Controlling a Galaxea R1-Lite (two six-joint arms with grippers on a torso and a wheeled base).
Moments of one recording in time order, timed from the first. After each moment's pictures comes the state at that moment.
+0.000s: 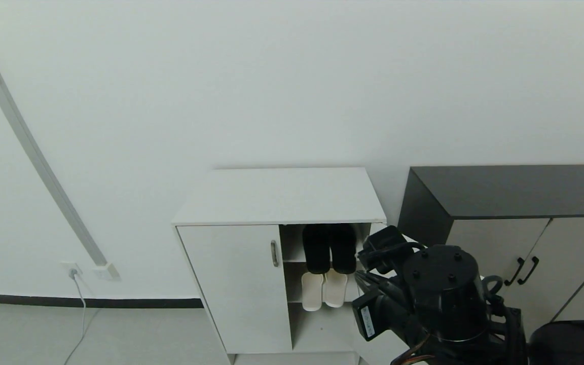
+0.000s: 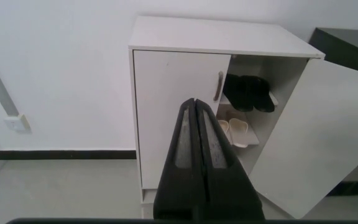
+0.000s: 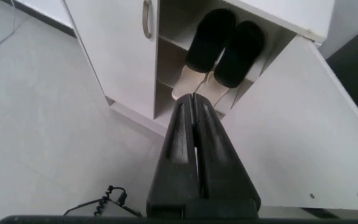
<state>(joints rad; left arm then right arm) 0.00 0.00 0.00 0.00 -0.02 -0.07 0.97 1.78 -0.68 -0.72 -0.51 0.09</state>
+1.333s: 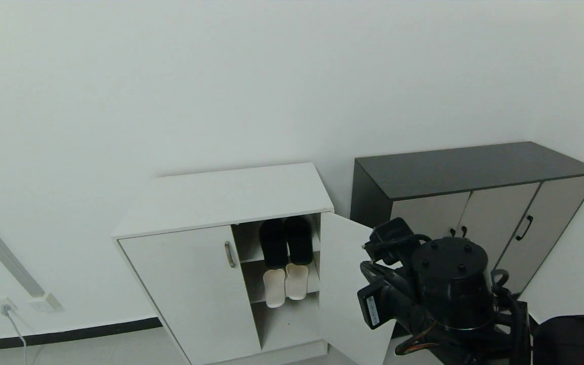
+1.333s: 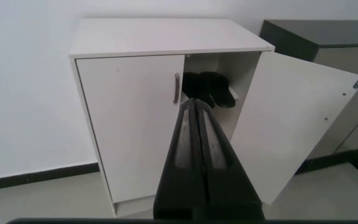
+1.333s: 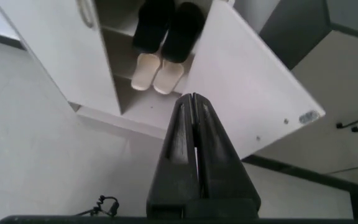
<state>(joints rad) 0.00 0.00 0.00 0.00 -0.02 -0.07 0.93 1.78 -0.68 -0.76 -0.51 0.05</state>
